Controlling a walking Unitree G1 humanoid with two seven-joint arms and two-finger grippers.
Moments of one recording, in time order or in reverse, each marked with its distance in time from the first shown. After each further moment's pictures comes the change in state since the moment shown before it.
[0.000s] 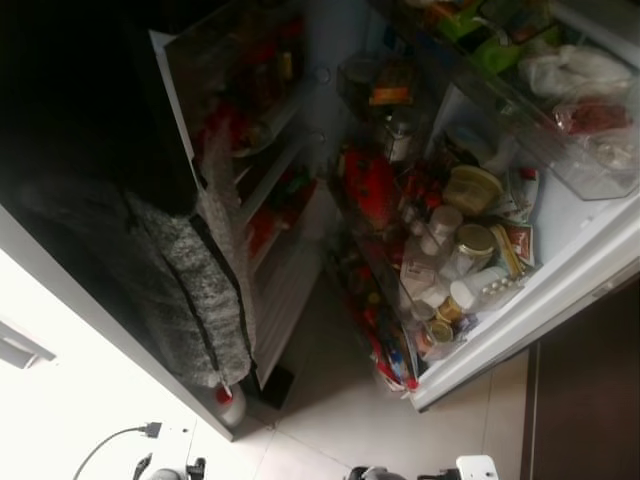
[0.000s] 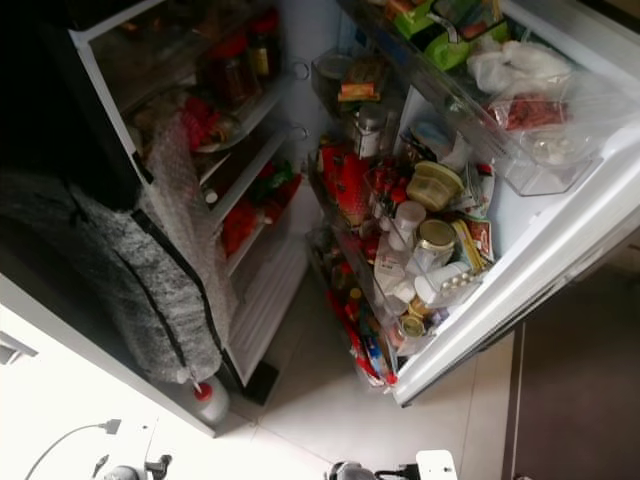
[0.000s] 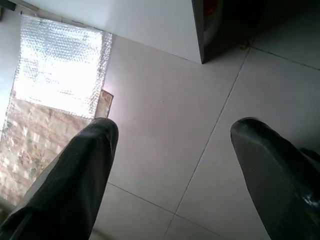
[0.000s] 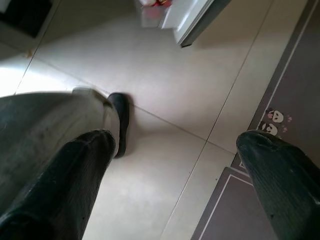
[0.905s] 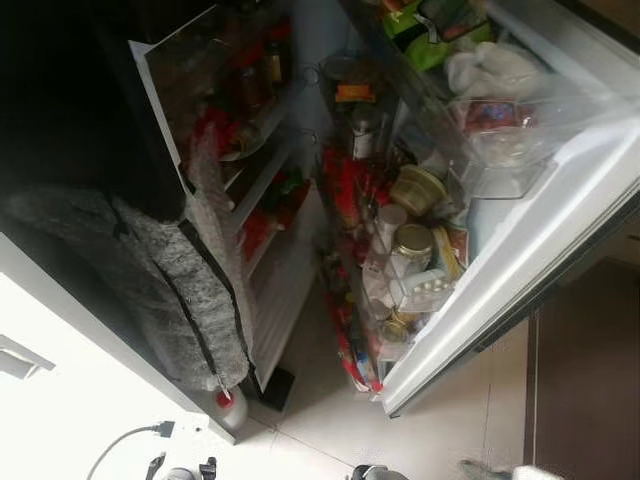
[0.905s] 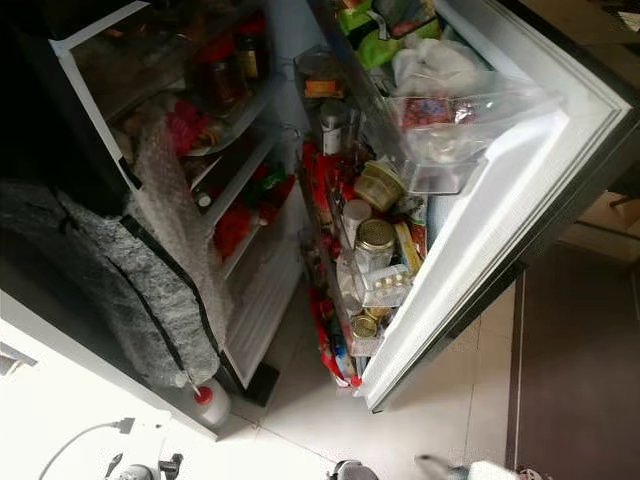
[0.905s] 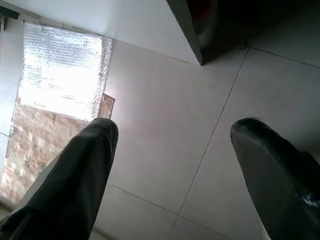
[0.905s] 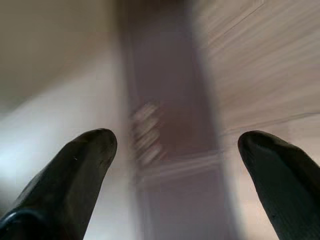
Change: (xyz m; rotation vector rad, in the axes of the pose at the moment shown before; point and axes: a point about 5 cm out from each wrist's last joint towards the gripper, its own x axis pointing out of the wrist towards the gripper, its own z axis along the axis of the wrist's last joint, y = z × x) left arm -0.001 -0.012 0.001 -0.005 0.009 0.012; right arm -0.021 -0.086 0.013 0.242 -0.166 -0.707
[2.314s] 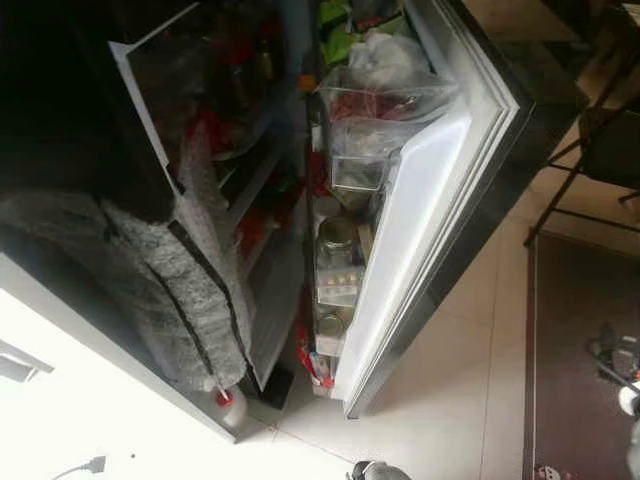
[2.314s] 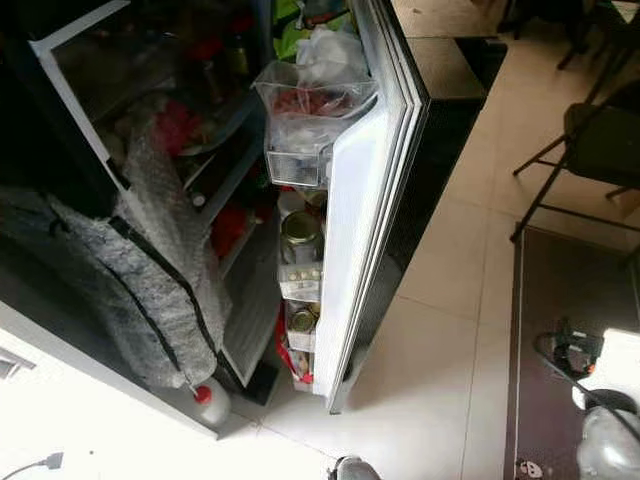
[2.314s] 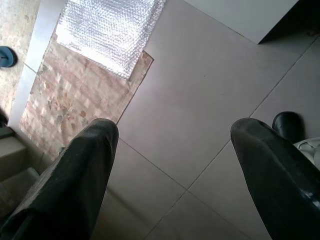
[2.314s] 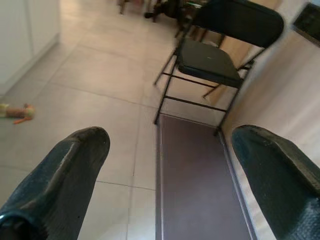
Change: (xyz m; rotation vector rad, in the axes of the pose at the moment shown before) left arm -0.006 0.058 -0.038 -0.186 0.112 0.173; right arm 0.040 -0.055 0.171 0.138 -0.591 0.404
